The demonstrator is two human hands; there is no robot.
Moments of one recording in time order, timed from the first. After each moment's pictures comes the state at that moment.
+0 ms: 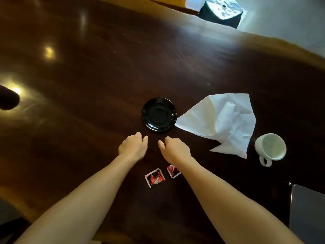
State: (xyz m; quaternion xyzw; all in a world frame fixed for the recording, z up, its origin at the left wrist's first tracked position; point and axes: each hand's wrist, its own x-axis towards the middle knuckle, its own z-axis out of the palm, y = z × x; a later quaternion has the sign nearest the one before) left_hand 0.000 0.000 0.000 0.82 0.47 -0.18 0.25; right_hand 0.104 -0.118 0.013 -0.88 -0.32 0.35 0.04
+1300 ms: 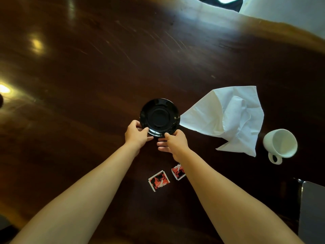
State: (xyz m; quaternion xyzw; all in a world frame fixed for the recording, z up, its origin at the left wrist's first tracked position) left_hand 0.030 0.026 -0.037 0.53 0.59 0.05 0.61; right_hand 0.114 -0.093 -0.019 -0.70 0.13 0.49 0.50
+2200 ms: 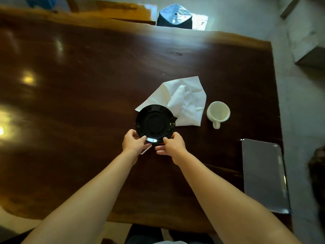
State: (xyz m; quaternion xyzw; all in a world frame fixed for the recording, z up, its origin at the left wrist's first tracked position) left_hand 0.016 -0.166 0.061 0.57 0.55 0.05 0.61; right_hand 0.098 -0.288 0.056 -0.69 0.13 0.44 0.56
